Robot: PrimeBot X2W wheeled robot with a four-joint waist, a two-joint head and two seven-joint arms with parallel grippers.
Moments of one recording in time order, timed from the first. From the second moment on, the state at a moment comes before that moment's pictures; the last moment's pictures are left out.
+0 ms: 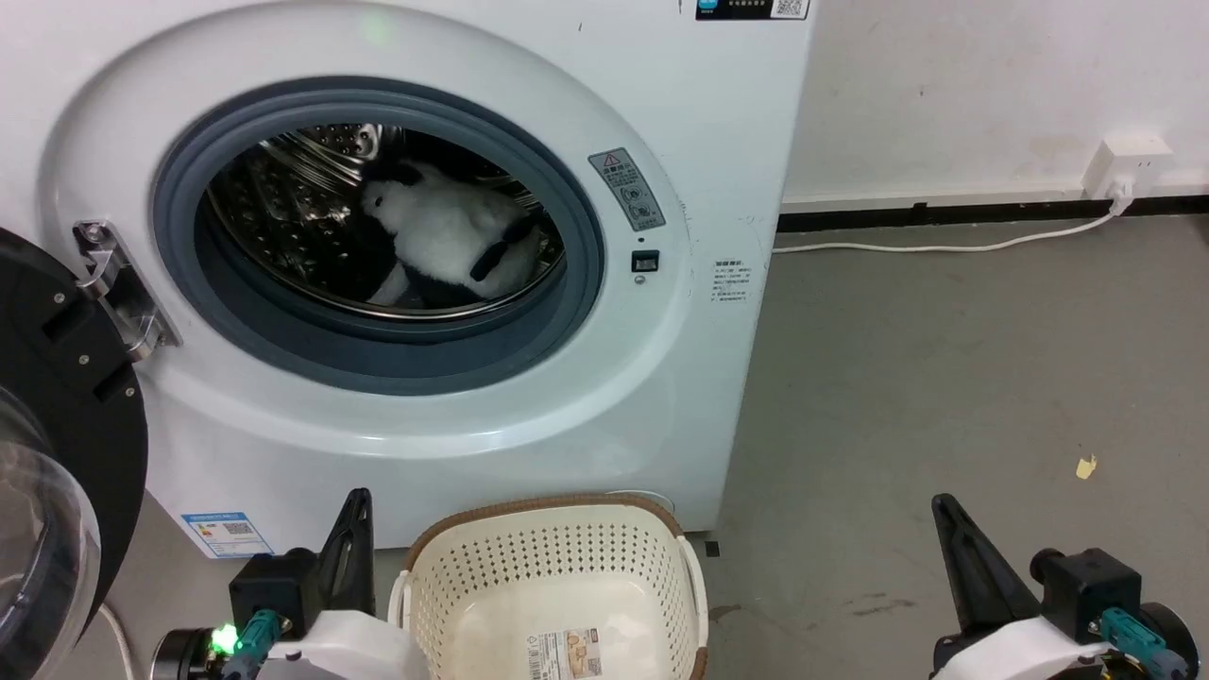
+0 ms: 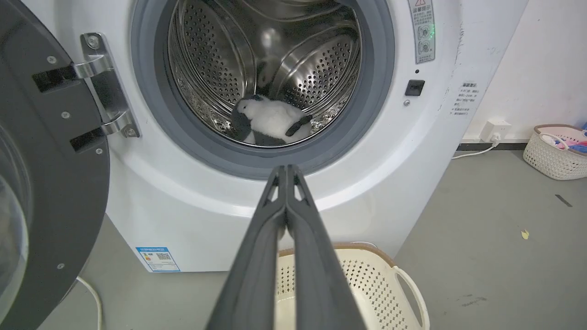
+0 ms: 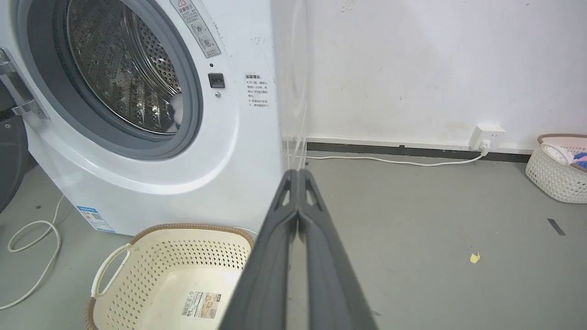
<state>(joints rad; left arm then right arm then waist) 0.02 0.10 -0.06 0.06 -0.14 0.05 -0.08 0.05 -0.05 0.00 0.04 0.08 0.13 -0.08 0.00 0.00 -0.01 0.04</state>
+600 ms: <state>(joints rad) 0.02 0.08 -0.04 0.04 -0.09 0.03 -0.05 0.05 -0.05 0.00 0.03 0.05 0.13 -0.05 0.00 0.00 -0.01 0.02</state>
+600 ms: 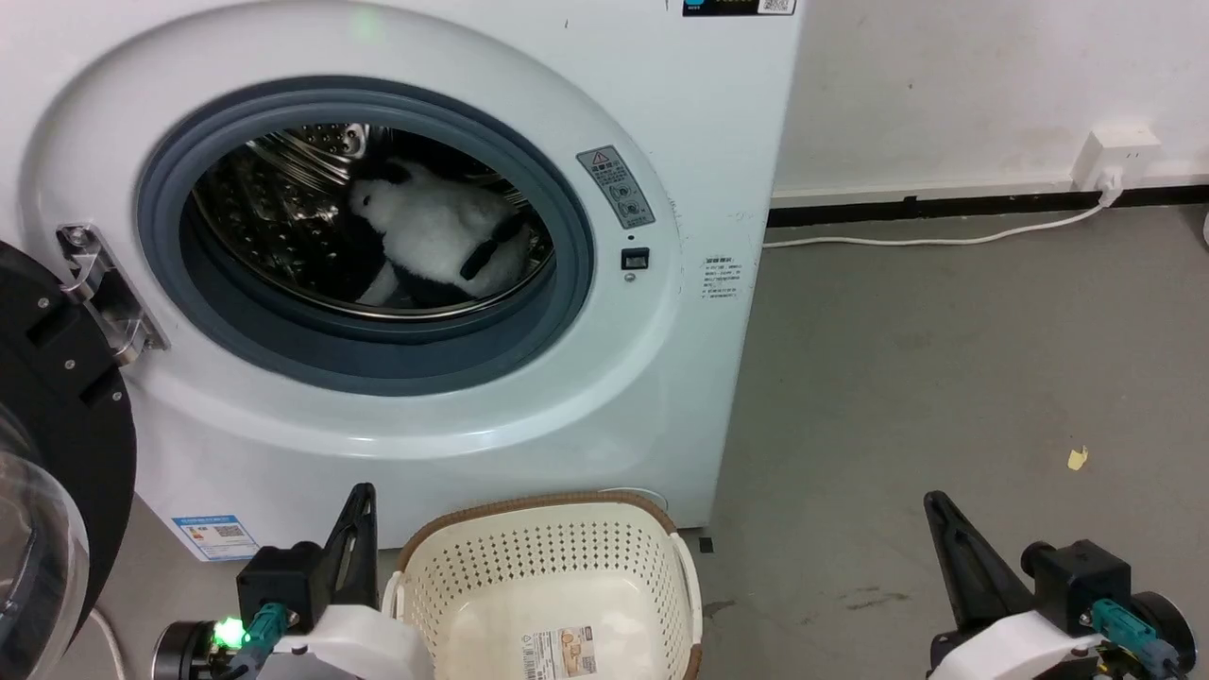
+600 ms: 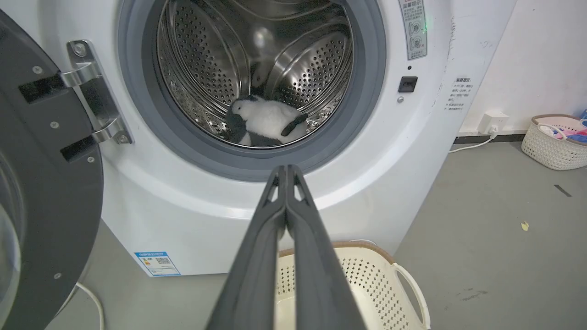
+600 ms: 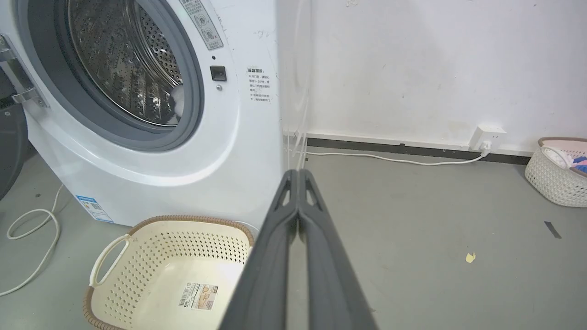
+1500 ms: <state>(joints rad) 0.02 0.05 -0.01 0.01 -0.02 0.01 -0.01 0.02 -0.05 0.00 0.01 0.01 0.13 -0.01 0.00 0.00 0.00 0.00</state>
